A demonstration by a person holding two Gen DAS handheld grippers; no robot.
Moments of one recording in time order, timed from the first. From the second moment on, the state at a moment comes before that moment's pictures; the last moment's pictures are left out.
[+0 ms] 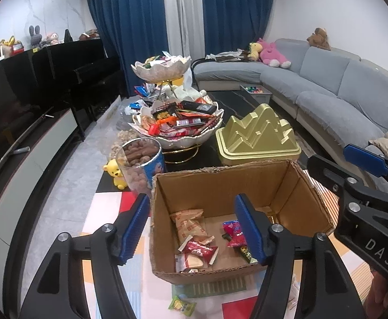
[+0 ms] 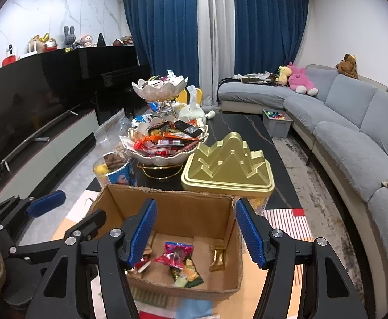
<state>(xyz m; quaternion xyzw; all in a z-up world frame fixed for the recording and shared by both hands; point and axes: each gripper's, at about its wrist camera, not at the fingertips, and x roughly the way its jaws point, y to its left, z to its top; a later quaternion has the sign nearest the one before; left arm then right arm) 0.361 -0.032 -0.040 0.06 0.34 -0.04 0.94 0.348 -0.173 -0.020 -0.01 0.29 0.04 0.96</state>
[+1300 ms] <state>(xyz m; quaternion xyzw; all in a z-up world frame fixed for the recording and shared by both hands) 0.274 -0.010 -0.029 0.06 0.31 0.00 0.95 0.266 -0.187 -0.010 -0.02 0.27 0.00 0.96</state>
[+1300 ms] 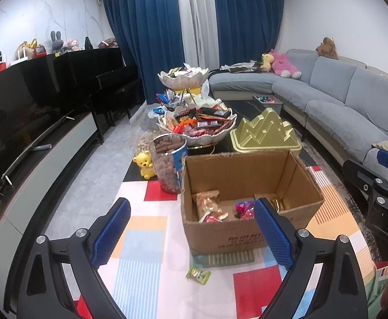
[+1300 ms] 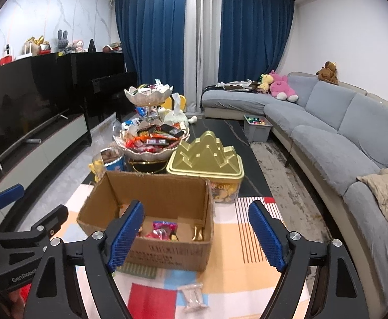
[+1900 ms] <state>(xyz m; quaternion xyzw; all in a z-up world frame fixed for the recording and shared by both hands) 0.255 -0.003 -0.074 0.08 0.33 -0.02 0.94 0.244 -0.178 -0.054 -0.04 0.30 0.00 0.95</state>
